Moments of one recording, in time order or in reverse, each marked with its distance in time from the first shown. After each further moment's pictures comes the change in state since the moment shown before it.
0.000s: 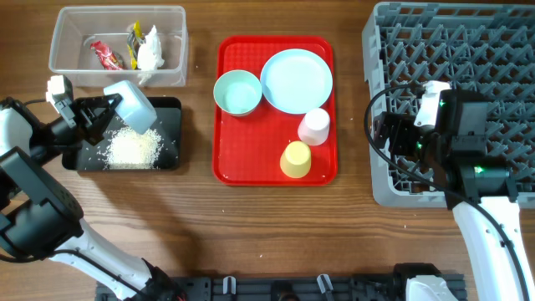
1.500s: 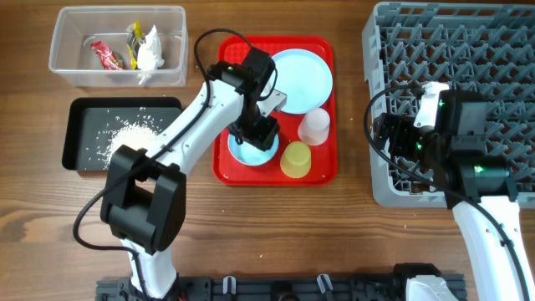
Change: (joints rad) left arm -1.140 -0.069 0.126 0.568 -1.353 -0.704; right arm 0.000 0.003 0.002 -0.015 0.000 0.000
